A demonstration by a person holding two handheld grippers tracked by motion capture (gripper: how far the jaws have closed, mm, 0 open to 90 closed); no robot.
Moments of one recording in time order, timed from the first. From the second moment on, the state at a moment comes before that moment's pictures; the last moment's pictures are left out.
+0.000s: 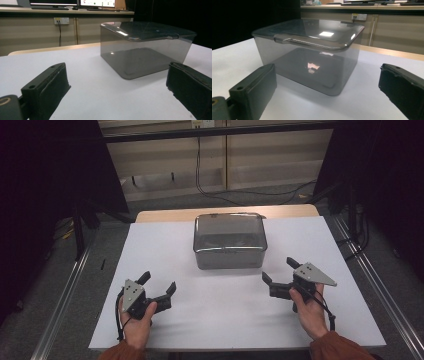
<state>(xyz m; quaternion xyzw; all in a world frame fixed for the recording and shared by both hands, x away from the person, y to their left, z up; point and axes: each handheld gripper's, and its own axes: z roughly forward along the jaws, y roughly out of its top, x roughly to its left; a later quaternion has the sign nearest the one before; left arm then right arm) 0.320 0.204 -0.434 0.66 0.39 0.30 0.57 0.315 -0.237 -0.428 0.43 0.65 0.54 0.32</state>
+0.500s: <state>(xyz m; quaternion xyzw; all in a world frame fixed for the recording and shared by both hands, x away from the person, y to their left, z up) 0.321 0.205 -0.435 0.66 0.39 0.29 0.57 0.334 -0.215 -0.415 0.37 0.68 0.52 0.36</state>
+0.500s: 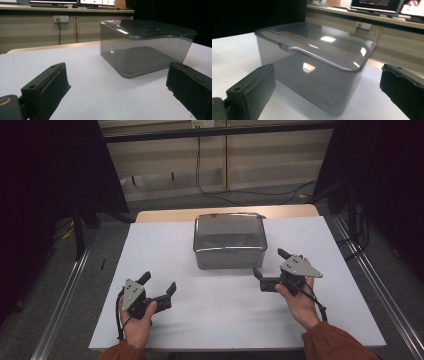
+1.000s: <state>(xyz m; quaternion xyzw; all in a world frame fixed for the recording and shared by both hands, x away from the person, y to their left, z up) 0.322 0.206 -0.435 0.66 0.40 0.29 0.57 0.351 -0.187 -0.399 0.29 0.72 0.50 0.38</state>
